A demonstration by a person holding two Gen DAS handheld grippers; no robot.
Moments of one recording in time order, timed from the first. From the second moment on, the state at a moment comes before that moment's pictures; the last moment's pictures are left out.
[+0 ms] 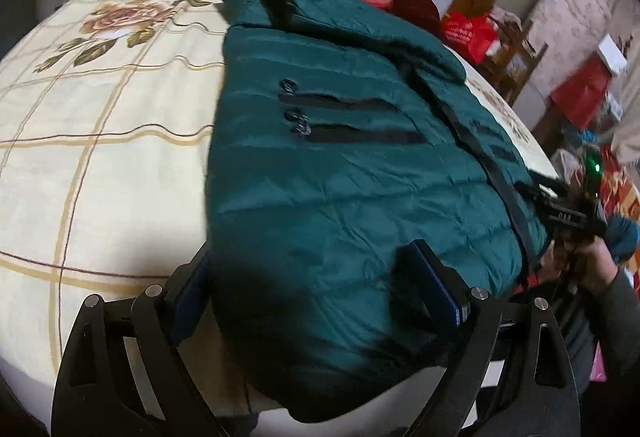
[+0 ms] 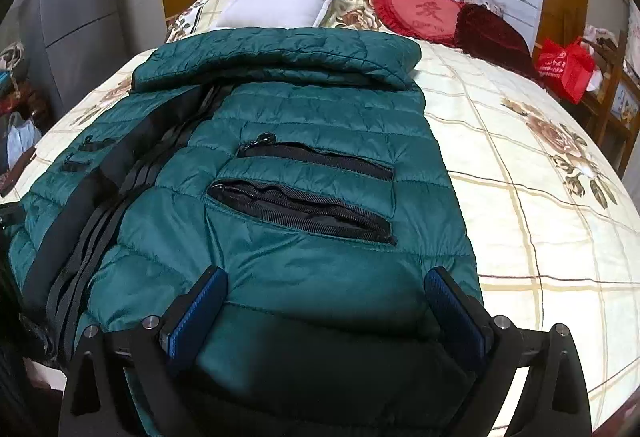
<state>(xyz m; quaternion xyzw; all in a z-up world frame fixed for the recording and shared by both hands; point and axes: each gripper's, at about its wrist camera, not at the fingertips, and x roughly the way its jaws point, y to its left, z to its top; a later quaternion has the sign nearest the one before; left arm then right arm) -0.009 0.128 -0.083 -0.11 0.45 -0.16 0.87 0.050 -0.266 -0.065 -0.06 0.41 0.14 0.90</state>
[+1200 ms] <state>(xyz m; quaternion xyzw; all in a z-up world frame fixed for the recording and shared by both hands) 0.009 0.108 -0.086 -0.08 0.44 -0.16 0.88 0.046 -0.365 -0.078 0.24 0.42 0.33 0.81</state>
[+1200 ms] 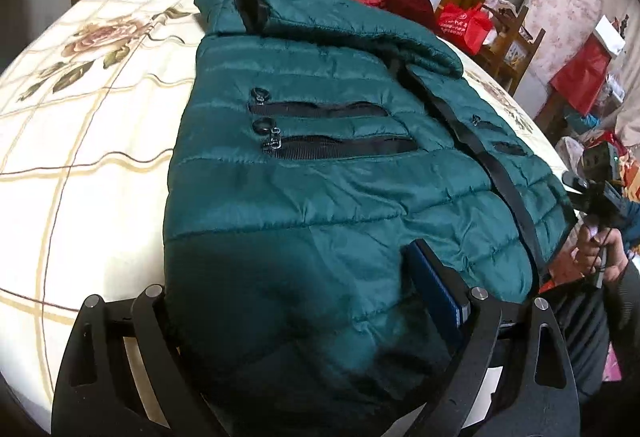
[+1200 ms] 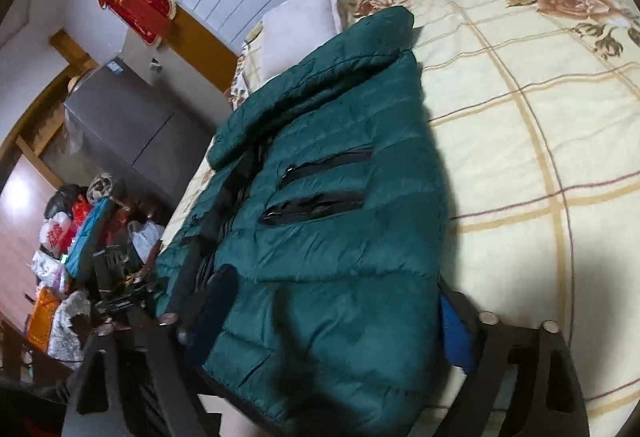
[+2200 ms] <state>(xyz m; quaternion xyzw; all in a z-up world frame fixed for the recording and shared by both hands) 0.014 0.130 -0.083 -0.10 0.44 -0.14 0.88 0.036 -0.356 -0.086 0.20 0.41 0.31 0.83</state>
